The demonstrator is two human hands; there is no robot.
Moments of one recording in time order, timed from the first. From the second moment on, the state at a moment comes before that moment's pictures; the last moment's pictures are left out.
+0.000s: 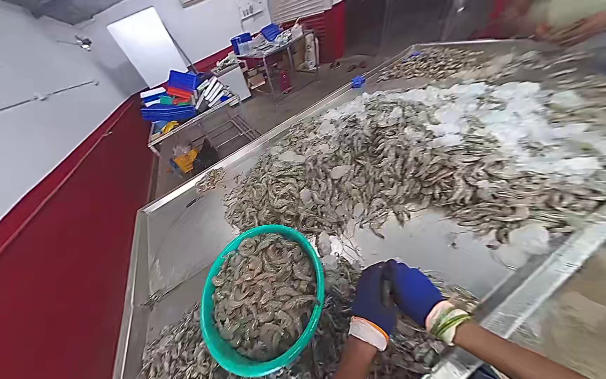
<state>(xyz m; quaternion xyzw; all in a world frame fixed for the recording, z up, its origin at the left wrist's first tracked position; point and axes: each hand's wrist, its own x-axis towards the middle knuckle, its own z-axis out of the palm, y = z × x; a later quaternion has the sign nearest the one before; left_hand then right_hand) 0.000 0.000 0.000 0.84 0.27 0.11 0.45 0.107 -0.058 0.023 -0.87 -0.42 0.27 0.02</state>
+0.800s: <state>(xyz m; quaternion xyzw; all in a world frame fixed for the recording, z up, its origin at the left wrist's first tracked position) -0.025 0.039 0.014 0.79 0.40 0.11 0.46 0.206 -0.001 -0.033 -0.86 -0.49 0.16 -0.02</state>
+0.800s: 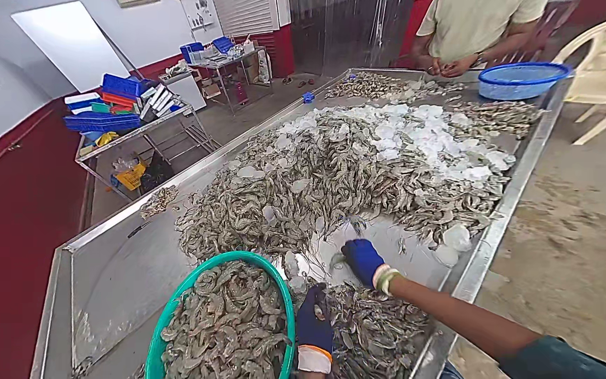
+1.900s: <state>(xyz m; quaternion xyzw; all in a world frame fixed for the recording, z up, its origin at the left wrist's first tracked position) -0.004 0.048 0.002 0.80 0.33 0.11 0.49 0.155 -0.002 0.013 -0.83 -0.43 0.35 -0.06</state>
